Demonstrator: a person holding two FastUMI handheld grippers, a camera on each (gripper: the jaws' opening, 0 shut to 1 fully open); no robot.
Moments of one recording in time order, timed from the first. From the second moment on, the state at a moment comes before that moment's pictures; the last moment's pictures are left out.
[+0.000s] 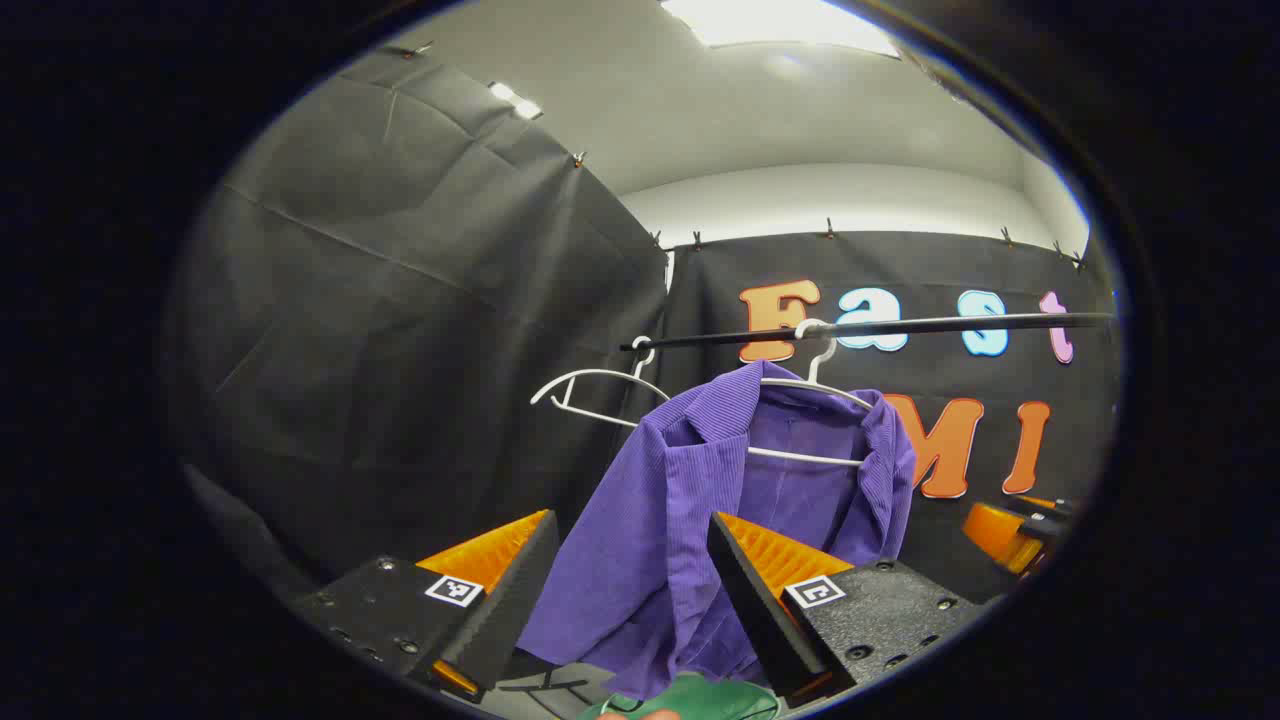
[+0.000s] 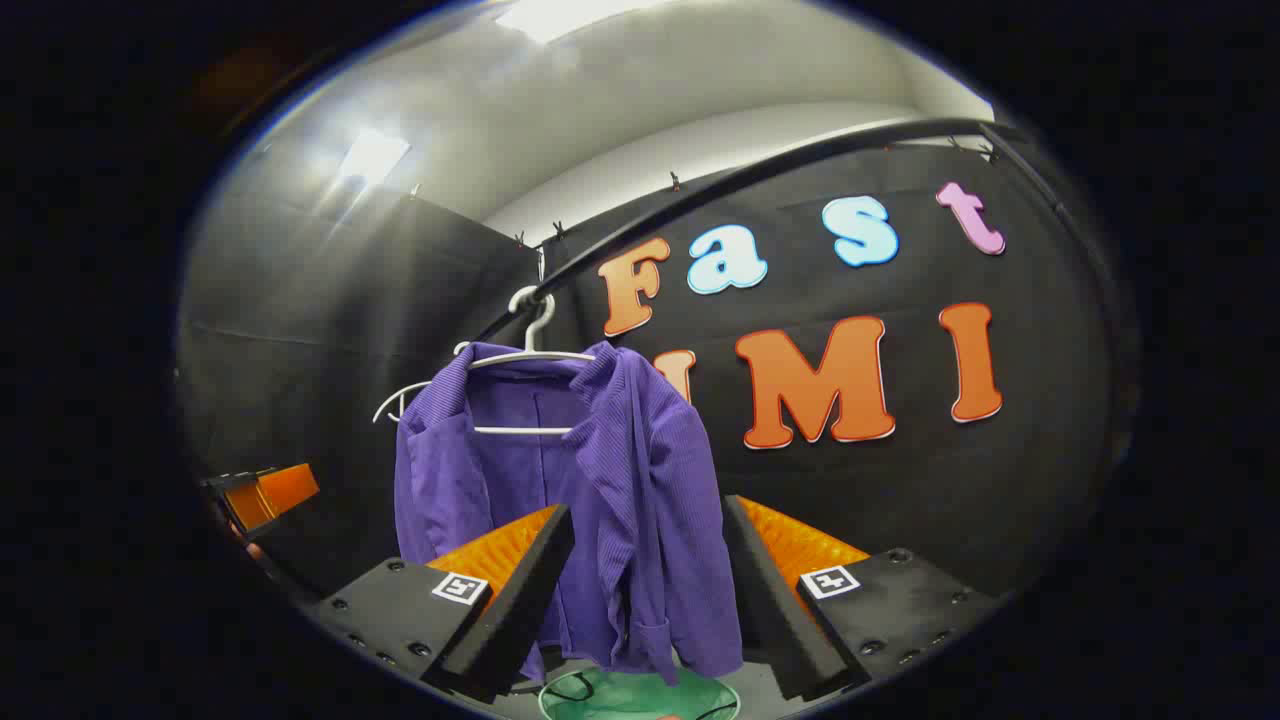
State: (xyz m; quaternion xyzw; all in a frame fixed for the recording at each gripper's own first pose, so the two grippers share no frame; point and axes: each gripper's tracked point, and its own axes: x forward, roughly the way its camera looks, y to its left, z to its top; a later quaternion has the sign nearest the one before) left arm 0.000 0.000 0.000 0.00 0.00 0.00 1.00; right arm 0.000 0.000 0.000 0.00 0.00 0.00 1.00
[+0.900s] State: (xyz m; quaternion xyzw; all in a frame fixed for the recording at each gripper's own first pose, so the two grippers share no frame) left arm 0.127 0.037 0.001 -0.01 0.04 -0.14 0.99; right arm -0.025 0.033 0.032 -0.11 -0.02 -0.17 0.98
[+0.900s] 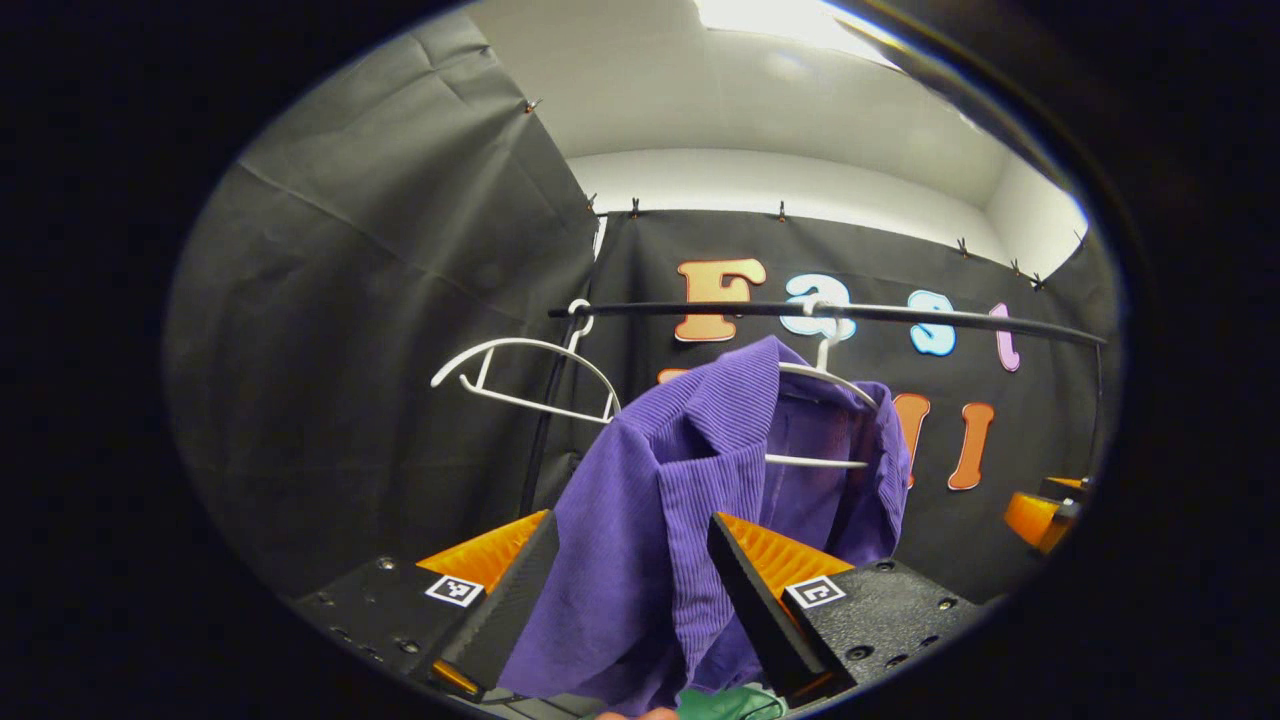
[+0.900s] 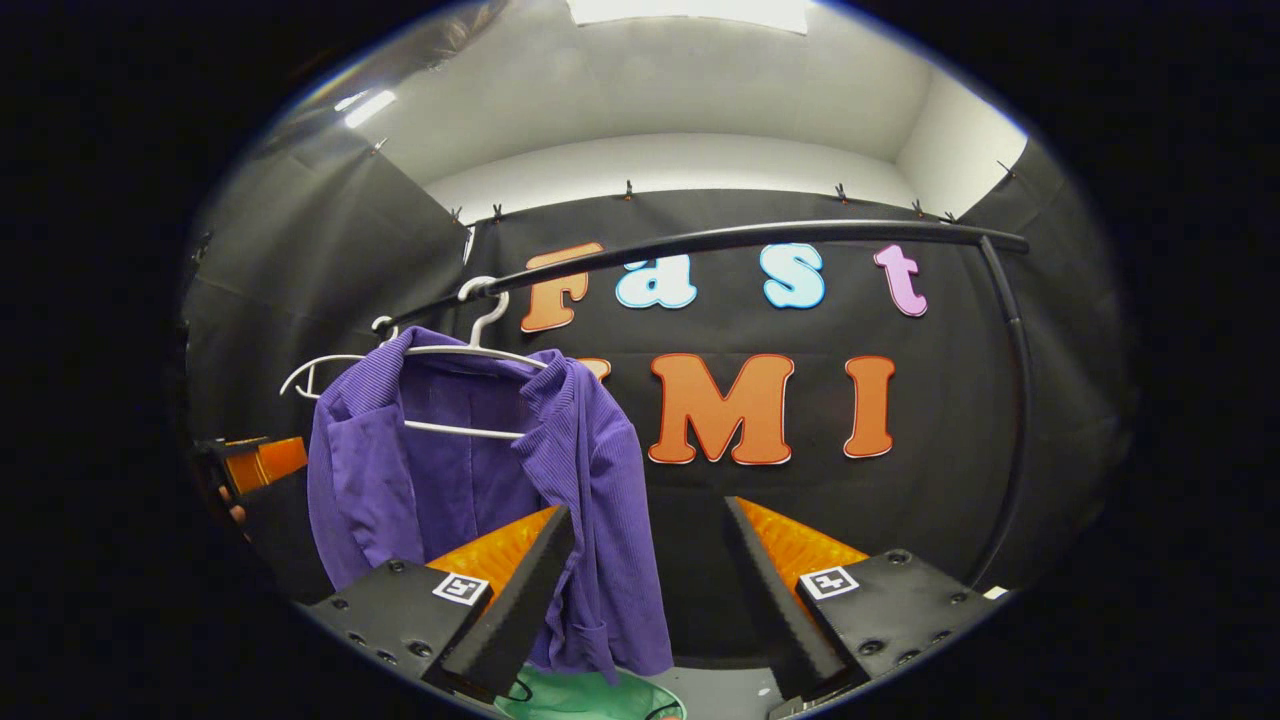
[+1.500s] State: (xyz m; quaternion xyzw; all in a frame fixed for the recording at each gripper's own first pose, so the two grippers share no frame) left arm 0.101 0.027 0.015 0.04 0.00 -0.04 1.00; right arm 0.082 0.038 -0.029 -0.05 -0.01 -0.04 1.00
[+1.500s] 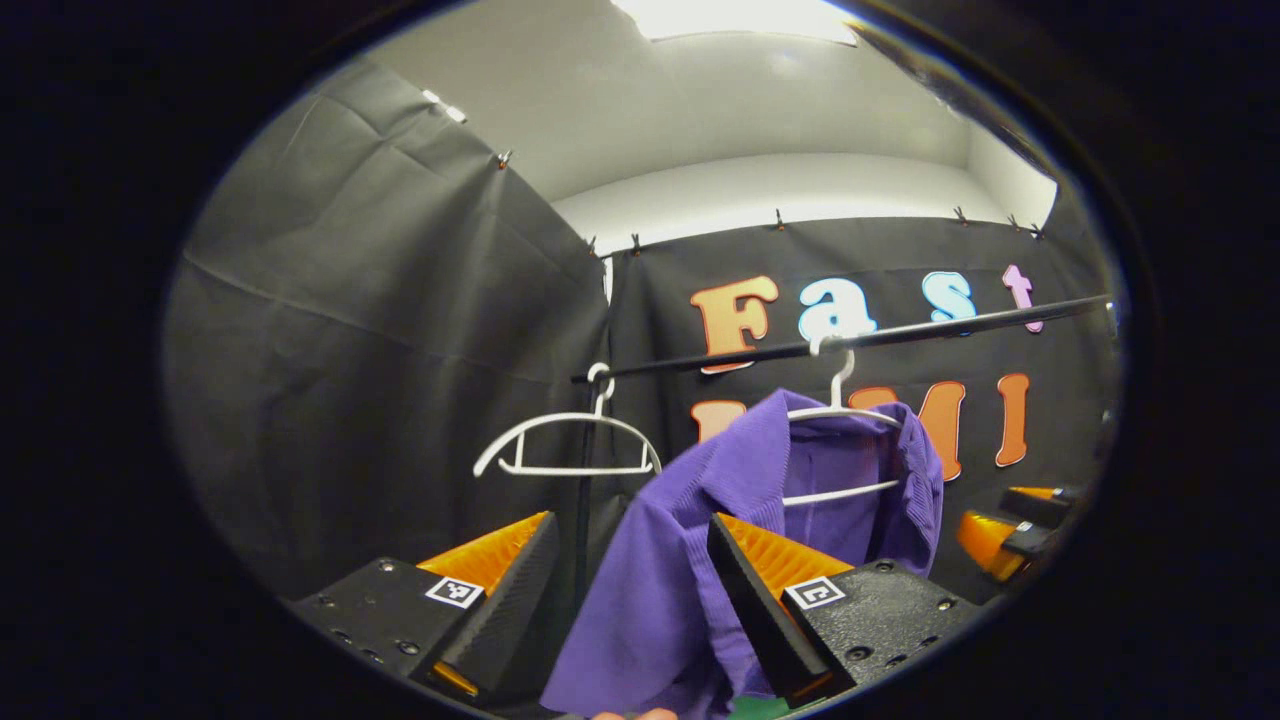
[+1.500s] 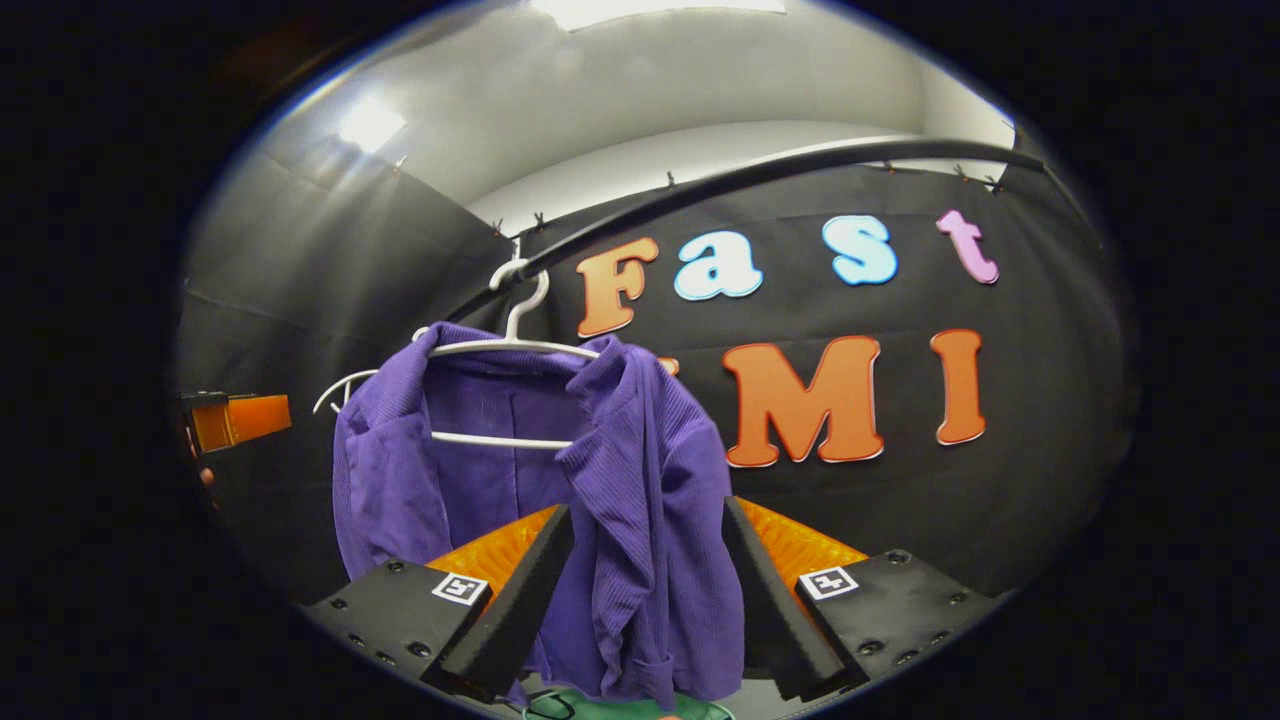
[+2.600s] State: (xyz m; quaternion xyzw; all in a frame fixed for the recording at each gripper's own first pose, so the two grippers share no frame) left arm 0.153 -0.081 -0.150 0.01 0.07 -0.07 1.00; right arm 0.095 -0.032 -0.052 -0.01 0.01 0.00 1.00
